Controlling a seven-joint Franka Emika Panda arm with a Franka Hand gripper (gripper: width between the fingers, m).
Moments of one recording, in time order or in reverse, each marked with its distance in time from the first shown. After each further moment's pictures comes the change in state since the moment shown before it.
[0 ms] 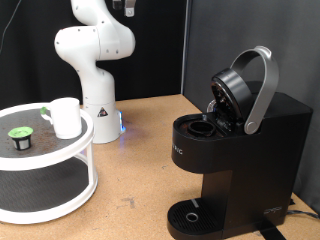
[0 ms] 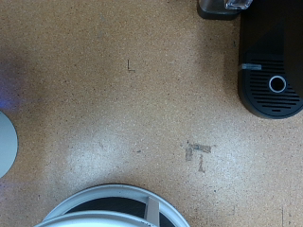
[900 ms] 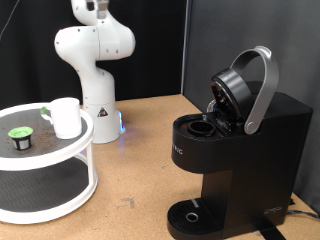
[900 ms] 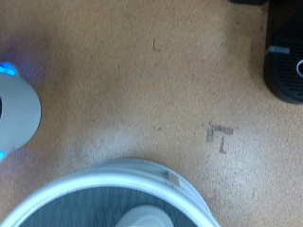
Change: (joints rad) arm -0.012 -0.019 -0.136 -0.008 -0.072 -0.050 -0.175
